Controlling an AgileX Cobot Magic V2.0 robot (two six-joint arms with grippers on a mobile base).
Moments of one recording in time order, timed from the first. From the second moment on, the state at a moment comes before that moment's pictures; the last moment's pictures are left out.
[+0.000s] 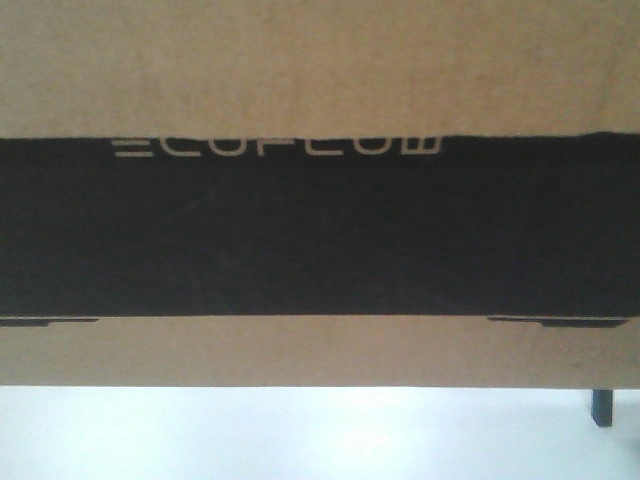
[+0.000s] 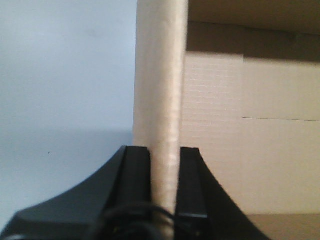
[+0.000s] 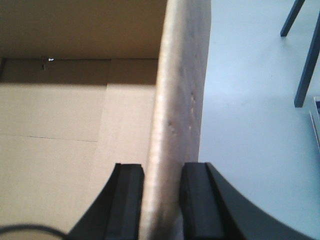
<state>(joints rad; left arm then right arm) -0.63 0.79 -1.21 0.28 1.23 -0.54 0.52 0.63 -1.07 -0.25 1.07 0.52</state>
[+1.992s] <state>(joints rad) -0.63 0.79 -1.21 0.28 1.24 -0.54 0.52 0.63 -1.07 -0.25 1.08 0.52</state>
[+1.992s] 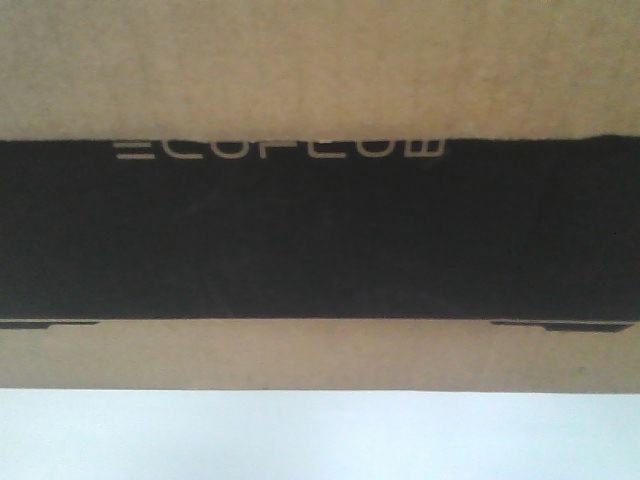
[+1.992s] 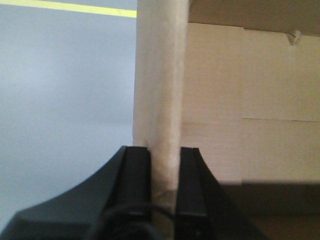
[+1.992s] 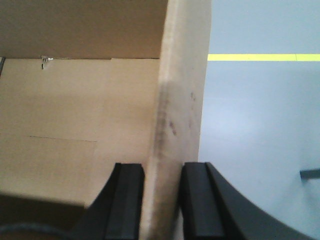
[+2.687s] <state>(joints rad) -0.63 0.79 -1.21 0.28 1.23 -0.54 0.52 0.63 -1.07 -0.25 1.08 0.52</state>
